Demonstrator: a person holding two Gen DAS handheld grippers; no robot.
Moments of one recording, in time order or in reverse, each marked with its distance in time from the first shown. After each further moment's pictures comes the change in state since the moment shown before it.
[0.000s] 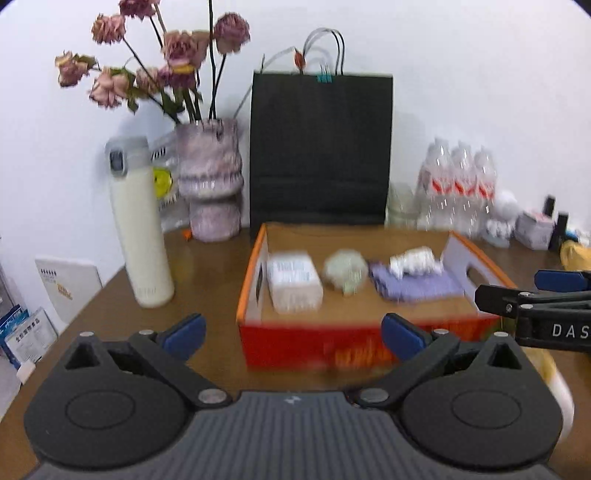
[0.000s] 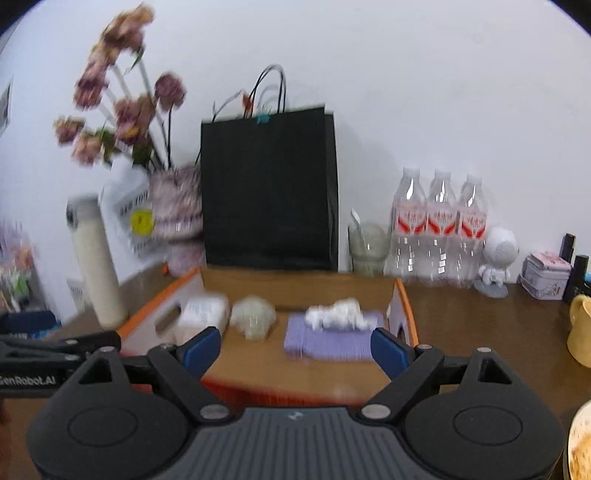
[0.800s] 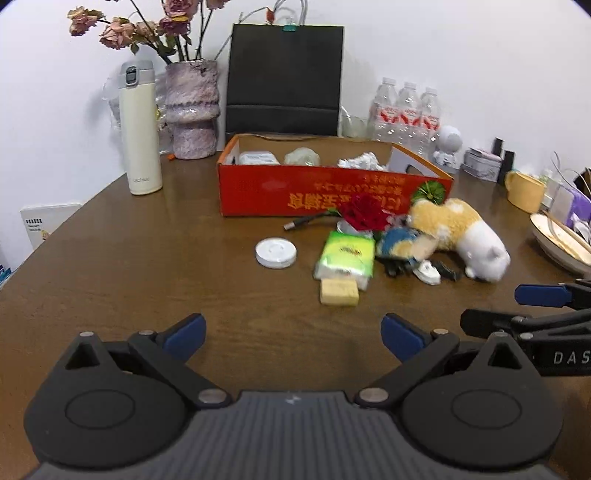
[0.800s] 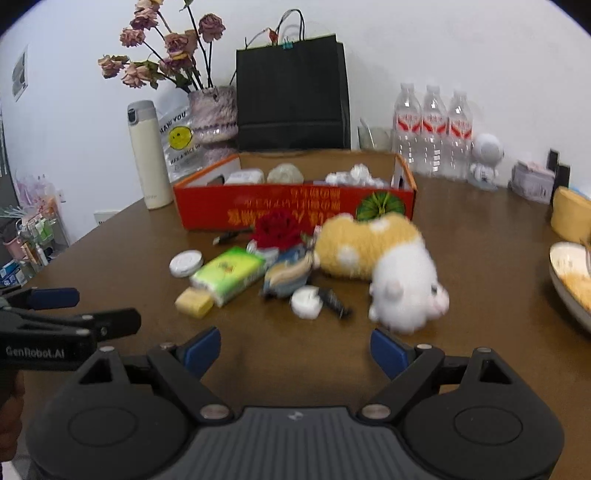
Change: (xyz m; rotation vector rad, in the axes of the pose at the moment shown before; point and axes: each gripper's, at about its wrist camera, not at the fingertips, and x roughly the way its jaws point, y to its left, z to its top) left arm -0.093 -0.004 -0.124 0.010 0.107 -0.108; right arm -0.114 0.017 -0.142 0.028 0.143 0.065
